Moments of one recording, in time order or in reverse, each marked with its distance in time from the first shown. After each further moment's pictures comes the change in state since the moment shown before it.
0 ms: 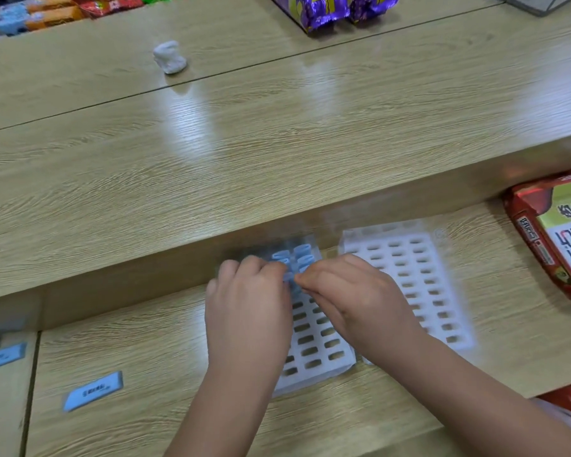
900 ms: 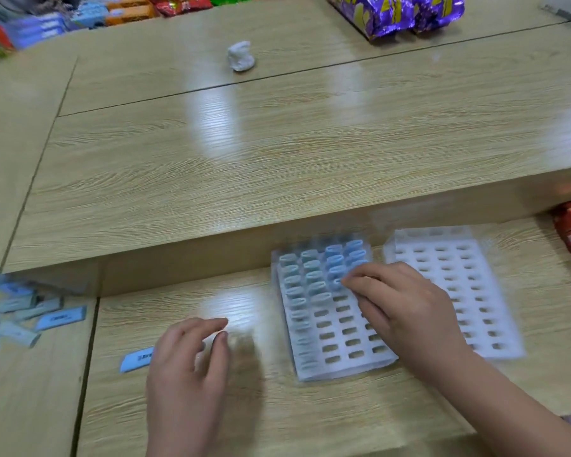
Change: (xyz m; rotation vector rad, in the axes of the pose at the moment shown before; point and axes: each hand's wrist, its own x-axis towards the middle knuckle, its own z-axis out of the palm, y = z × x) left_hand -0.094 -0.130 0.016 -0.521 0.338 -0.296; right_hand -0.007 -0.020 0.005 -0.189 0.006 0.071
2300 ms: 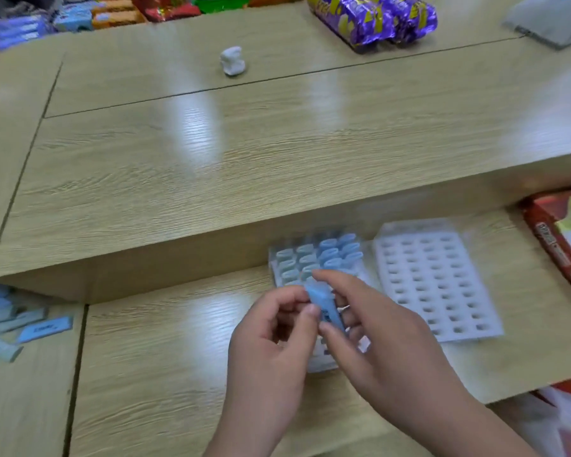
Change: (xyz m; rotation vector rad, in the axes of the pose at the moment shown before) left_hand -0.004 0.087 0.020 -0.714 -0.354 -0.170; right_hand 0.000 -0.094 -0.041 0.312 -0.257 0.304
